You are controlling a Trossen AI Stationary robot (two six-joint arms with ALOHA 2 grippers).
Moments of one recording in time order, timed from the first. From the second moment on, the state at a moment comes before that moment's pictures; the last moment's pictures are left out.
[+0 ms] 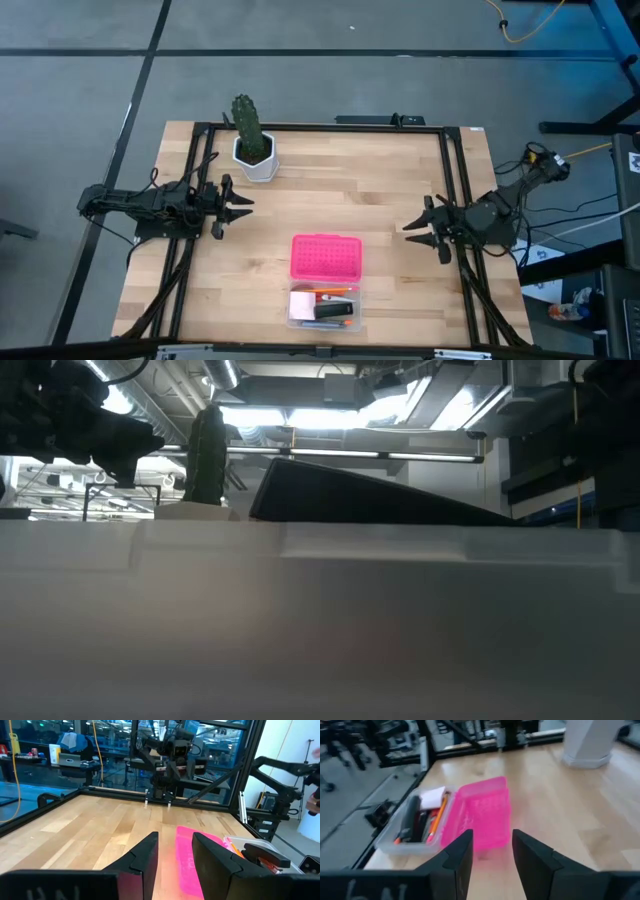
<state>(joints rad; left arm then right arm) -0.06 0.01 0.01 0.02 -0.08 -0.15 0.60 0.34 0.23 -0.19 0.45 0.35</state>
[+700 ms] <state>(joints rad) -0.06 0.01 0.01 0.02 -0.08 -0.15 0.17 0.02 0.09 -0.25 -0.13 0.12</state>
